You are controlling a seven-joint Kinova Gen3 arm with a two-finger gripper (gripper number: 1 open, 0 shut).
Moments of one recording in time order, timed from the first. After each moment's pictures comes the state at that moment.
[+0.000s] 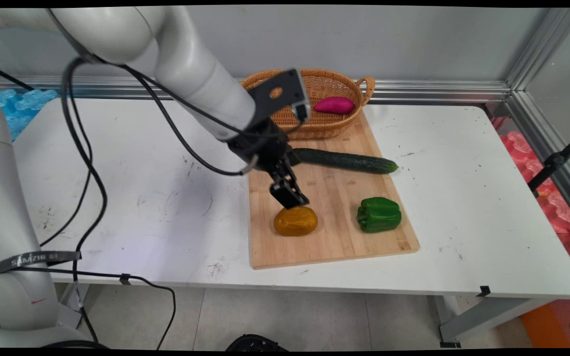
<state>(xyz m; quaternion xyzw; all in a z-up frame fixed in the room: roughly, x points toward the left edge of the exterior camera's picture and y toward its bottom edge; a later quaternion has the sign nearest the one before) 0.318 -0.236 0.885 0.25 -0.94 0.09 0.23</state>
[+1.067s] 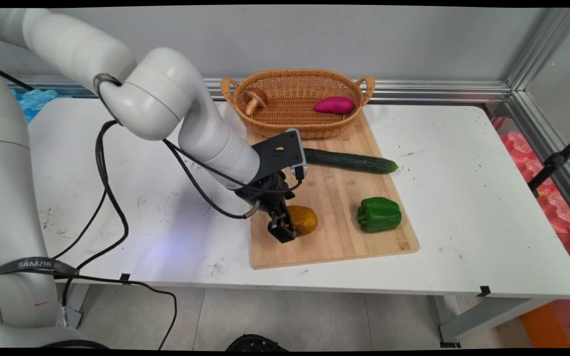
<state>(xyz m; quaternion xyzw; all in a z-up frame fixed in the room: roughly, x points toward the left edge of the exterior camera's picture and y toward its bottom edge) 0.316 -0.228 0.792 0.25 -0.94 0.09 0.20</state>
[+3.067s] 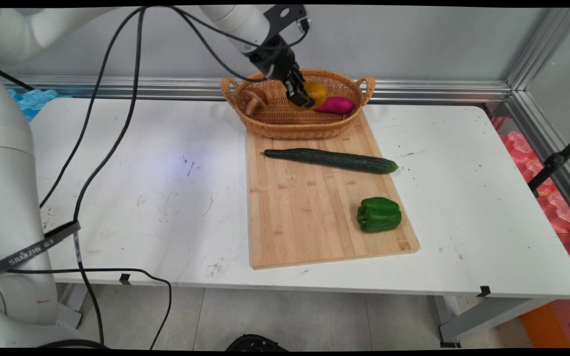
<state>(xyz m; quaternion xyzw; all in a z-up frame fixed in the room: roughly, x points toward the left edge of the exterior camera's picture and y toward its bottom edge) 0.399 -0.444 0.892 0.25 -0.92 0.17 0.25</state>
